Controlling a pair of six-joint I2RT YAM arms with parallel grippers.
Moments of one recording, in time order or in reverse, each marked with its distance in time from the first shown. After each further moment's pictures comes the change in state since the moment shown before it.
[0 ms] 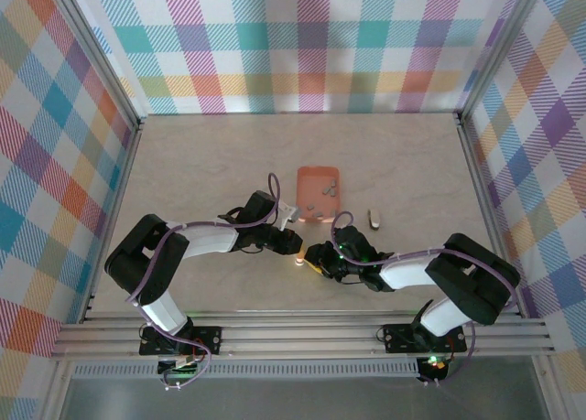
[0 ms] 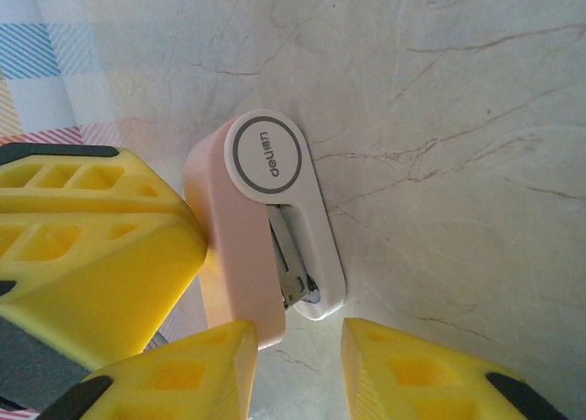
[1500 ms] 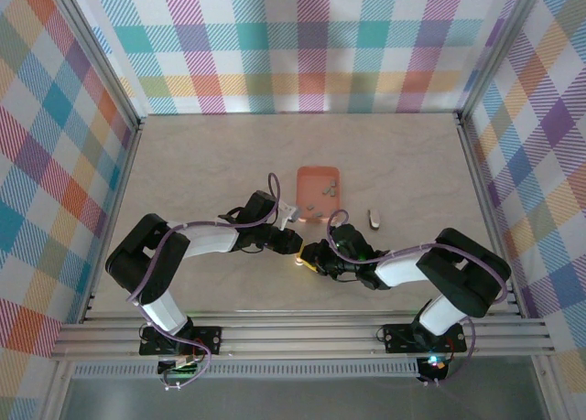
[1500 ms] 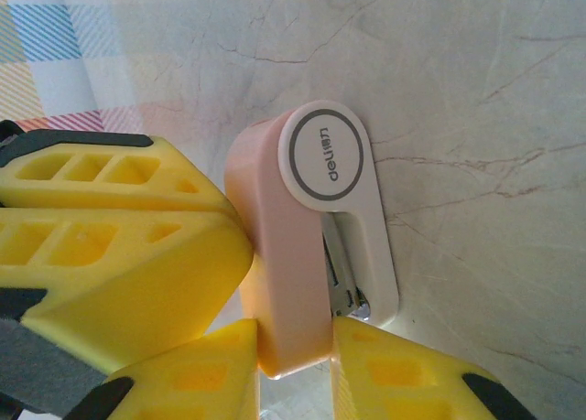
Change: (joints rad) left arm 0.000 0.005 0.000 0.008 -0.003 -0.003; right arm 0.000 0.068 0.027 0.067 -0.041 0.003
